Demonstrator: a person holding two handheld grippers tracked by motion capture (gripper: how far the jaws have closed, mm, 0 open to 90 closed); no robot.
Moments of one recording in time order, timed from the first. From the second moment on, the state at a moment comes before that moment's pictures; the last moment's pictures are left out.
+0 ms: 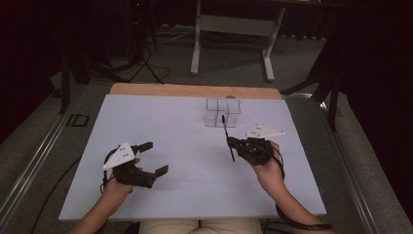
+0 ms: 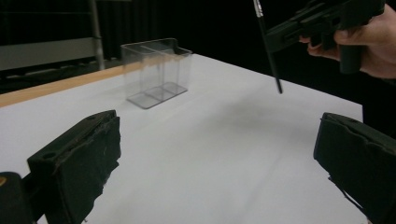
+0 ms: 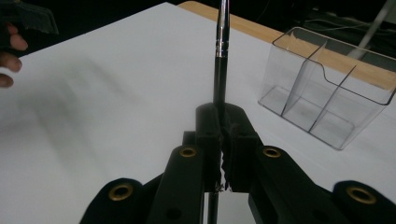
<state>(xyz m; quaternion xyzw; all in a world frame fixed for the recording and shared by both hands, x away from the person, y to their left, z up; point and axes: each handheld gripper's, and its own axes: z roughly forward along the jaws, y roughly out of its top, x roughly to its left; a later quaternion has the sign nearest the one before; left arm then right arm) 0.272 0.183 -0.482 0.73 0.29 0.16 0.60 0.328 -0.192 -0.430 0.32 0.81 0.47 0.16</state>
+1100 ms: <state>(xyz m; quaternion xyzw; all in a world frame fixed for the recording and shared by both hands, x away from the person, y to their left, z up) 0.316 0.059 -0.492 0.75 0.27 0.04 0.60 0.313 -0.176 -0.421 0.32 0.76 0.54 0.18</state>
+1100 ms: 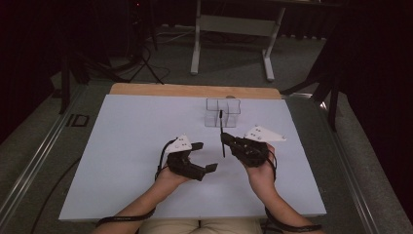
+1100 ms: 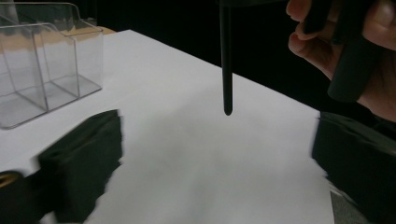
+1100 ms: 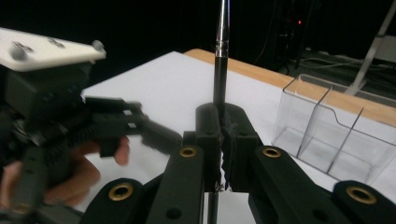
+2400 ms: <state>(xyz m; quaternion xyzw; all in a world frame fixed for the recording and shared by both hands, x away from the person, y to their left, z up) 0.321 0.038 -0.491 0.78 0.24 0.06 0.58 0.310 -0.169 -0.409 0.31 0.76 0.55 0.16</state>
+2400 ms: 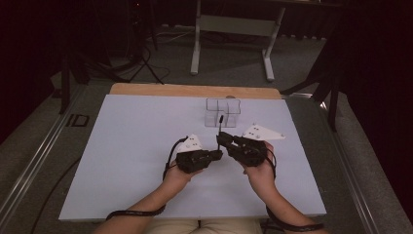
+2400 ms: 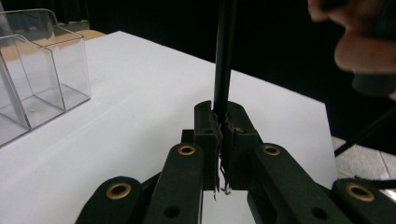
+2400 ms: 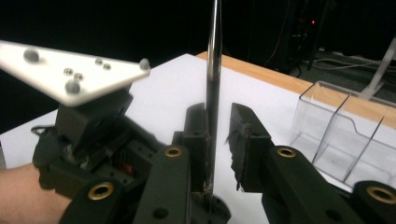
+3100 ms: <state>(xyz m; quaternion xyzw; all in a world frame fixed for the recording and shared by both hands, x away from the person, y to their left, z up) 0.320 0.042 -0.498 0.80 0.23 0.07 0.56 0.311 -0.162 -0.397 0.30 0.76 0.55 0.17</state>
